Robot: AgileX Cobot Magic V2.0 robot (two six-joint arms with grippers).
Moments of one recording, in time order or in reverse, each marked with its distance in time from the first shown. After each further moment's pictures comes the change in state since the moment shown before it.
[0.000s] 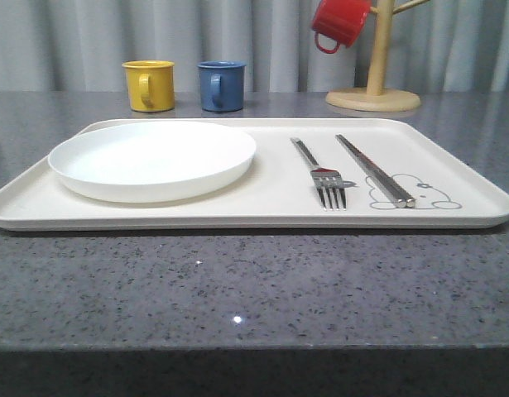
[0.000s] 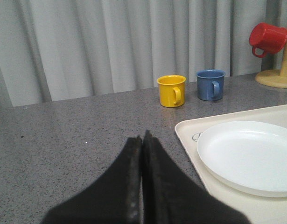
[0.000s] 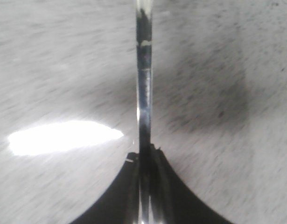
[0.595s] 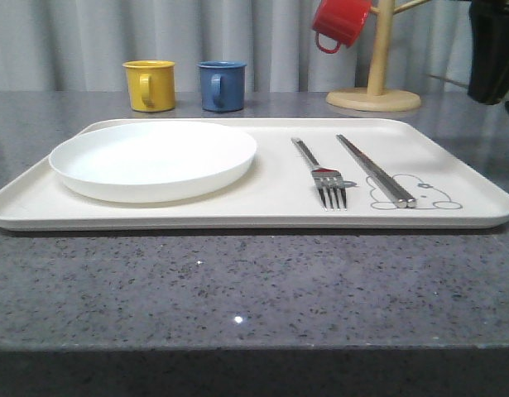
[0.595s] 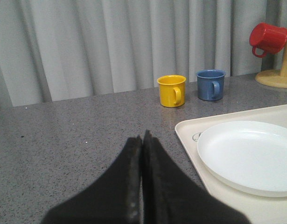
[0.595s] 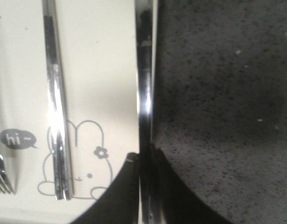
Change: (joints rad) left arm 0.000 0.000 0.000 0.000 0.000 0.000; right arm 0.346 0.001 0.000 0.043 0.015 0.133
